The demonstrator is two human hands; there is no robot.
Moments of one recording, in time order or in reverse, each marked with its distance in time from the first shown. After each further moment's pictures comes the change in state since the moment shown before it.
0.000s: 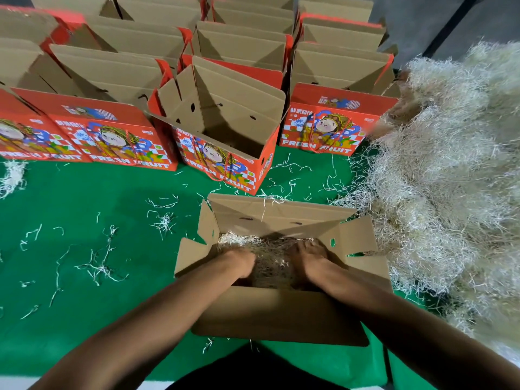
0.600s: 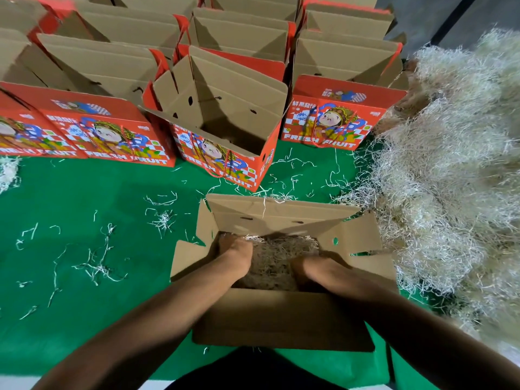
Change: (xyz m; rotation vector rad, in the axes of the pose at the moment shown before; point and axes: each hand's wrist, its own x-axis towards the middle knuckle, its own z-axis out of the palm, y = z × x) left_hand 0.002 0.003 -0.023 -0.023 0.075 -0.221; right_hand 0.008 -0.009 0.016 0.048 -0.197 -0.107
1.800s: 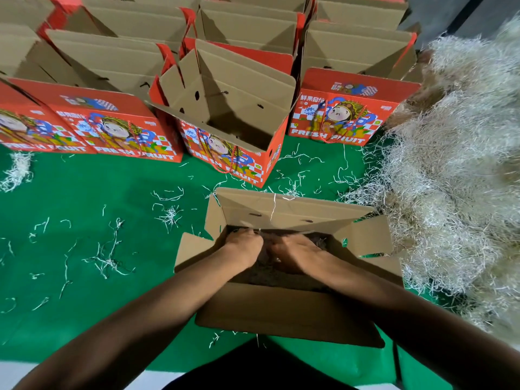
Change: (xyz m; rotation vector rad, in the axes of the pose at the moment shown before) left_hand -0.003 -0.012 0.001 -0.083 0.115 0.155; right_hand 0.005 -0.018 -0.019 -0.229 0.560 -0.437
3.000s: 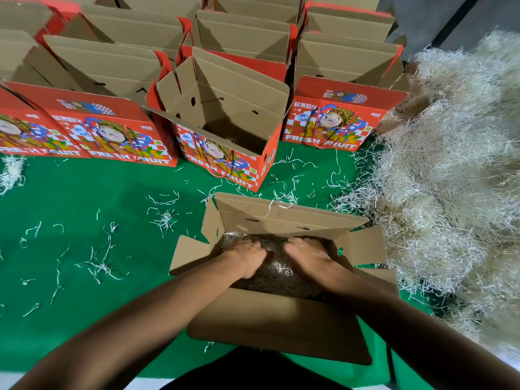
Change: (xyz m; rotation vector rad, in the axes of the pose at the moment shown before) left_hand 0.001 0.011 0.010 0.174 -0.079 0.194; right_hand -0.040 0.009 -0.005 0.288 0.085 0.318
